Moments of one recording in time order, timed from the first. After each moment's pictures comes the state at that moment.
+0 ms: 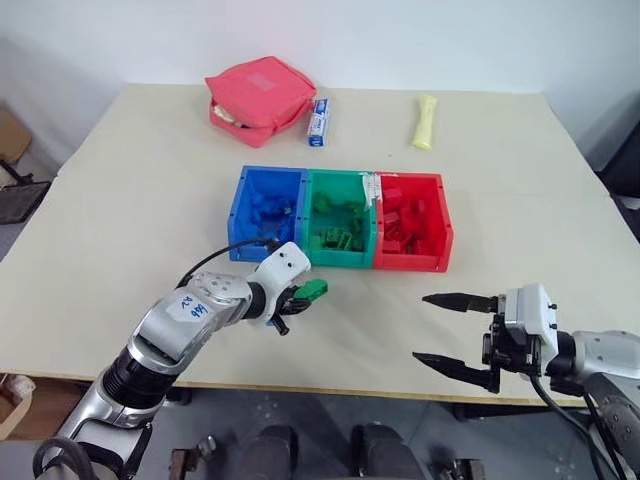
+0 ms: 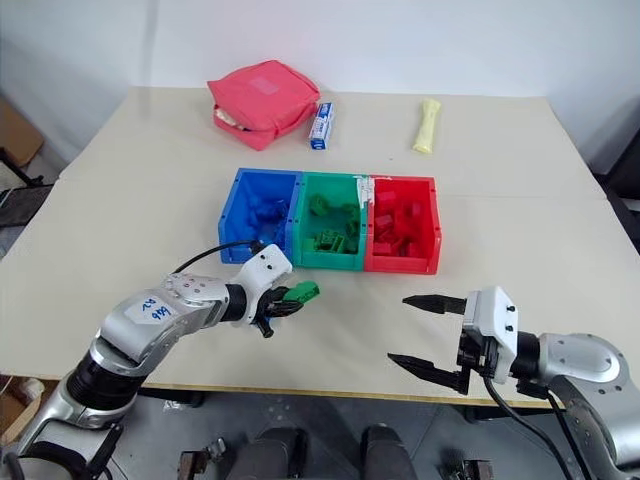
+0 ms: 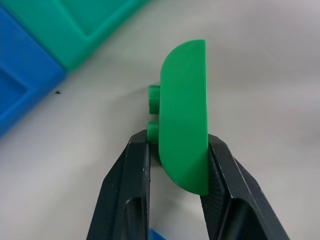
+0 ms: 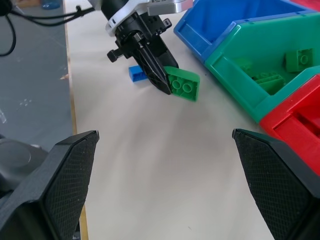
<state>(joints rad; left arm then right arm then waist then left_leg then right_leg) -0.55 0.56 -0.30 -0.37 -0.36 1.17 -0.46 0.16 -0.78 -0.25 -0.53 0.62 0.30 1.06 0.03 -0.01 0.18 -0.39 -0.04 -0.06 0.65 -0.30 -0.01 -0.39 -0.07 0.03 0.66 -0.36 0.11</state>
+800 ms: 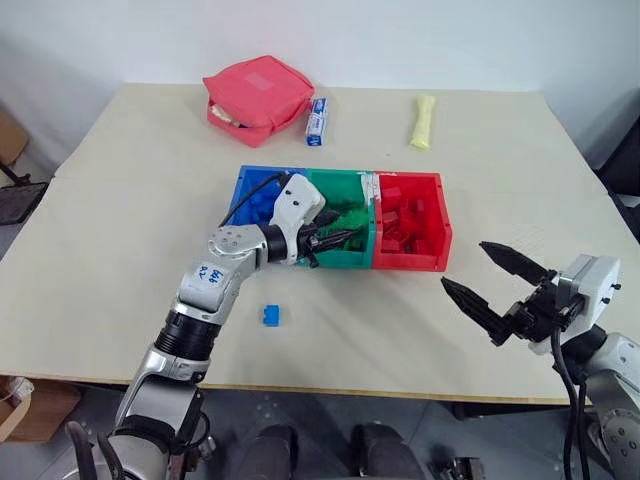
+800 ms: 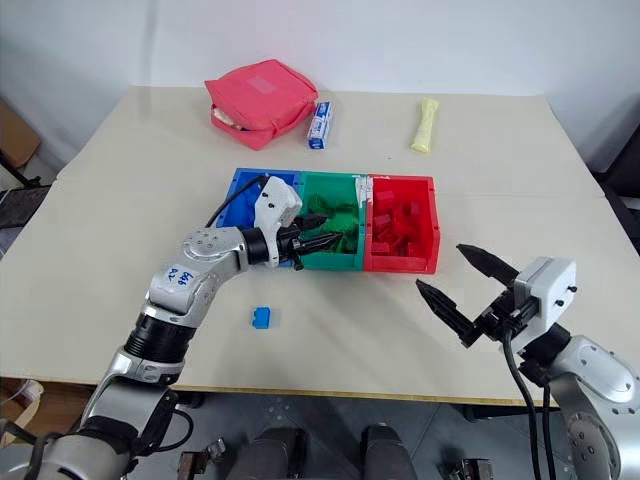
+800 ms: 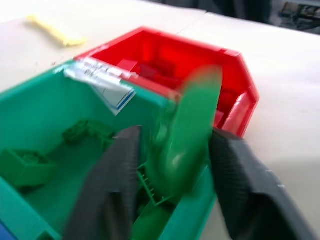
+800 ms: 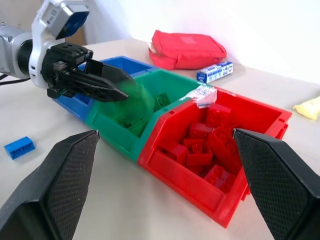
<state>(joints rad) -0.71 0.34 -0.17 0.03 -0.28 0.51 -0.68 0.14 -0.59 -0.40 -0.58 0.68 0.31 0.71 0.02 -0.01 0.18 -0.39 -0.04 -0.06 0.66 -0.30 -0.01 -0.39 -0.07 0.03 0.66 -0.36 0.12</state>
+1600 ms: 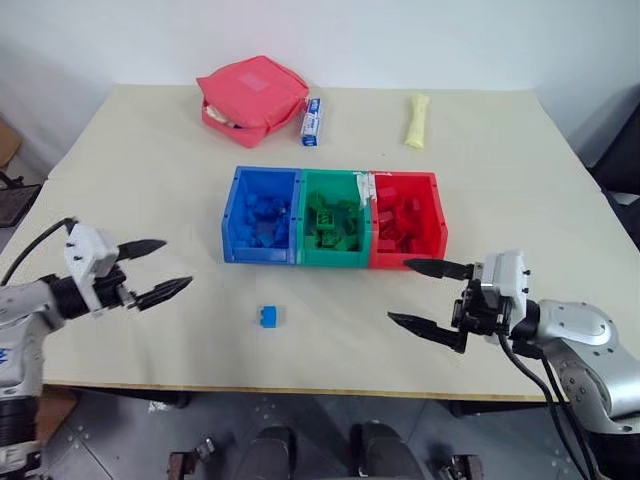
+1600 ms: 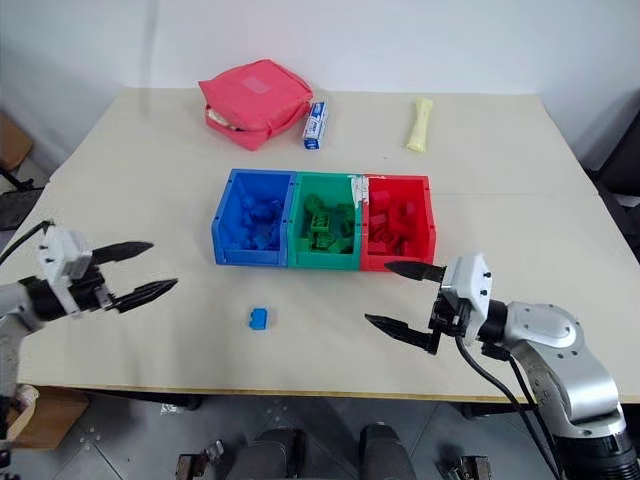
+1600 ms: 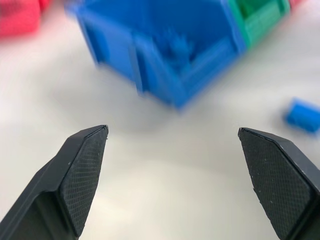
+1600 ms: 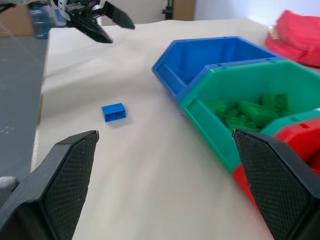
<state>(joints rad) -0.12 0.87 0.38 0.11 -0.42 0.20 -1.10 -0.11 -0.69 -0.09 -0.39 0.58 0.27 1.03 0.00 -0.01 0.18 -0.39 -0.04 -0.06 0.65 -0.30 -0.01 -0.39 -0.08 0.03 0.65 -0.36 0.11</state>
